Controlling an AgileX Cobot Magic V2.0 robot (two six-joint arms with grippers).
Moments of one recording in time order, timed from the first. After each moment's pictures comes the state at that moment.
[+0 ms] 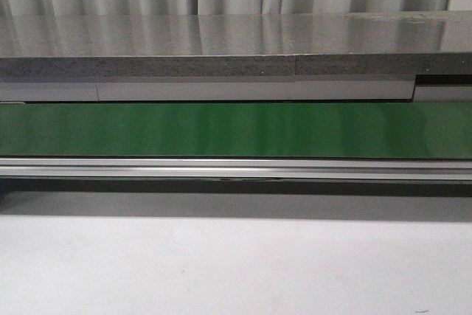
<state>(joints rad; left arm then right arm) -0.06 -0.01 0.00 -0.07 0.09 0.01 -0.54 1.89 -1.18 0.10 0.64 -0.22</state>
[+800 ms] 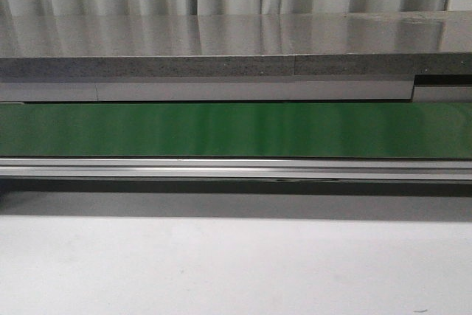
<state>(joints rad) -0.06 -0.01 0.00 -0.07 0.09 0.01 -0.35 1.63 -1.22 0.13 0.86 -0.05</state>
